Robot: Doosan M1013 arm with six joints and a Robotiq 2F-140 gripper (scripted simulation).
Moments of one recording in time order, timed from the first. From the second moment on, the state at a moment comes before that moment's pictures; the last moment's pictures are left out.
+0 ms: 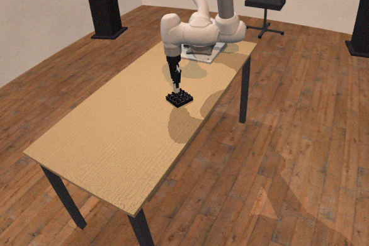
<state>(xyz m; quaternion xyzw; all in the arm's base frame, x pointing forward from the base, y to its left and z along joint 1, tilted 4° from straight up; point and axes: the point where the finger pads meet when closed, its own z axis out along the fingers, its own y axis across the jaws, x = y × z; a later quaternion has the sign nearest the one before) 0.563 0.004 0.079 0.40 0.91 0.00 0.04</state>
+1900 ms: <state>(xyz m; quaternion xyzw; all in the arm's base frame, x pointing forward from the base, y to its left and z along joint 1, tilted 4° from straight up) 0.563 0.004 0.079 0.20 0.98 0.00 0.04</state>
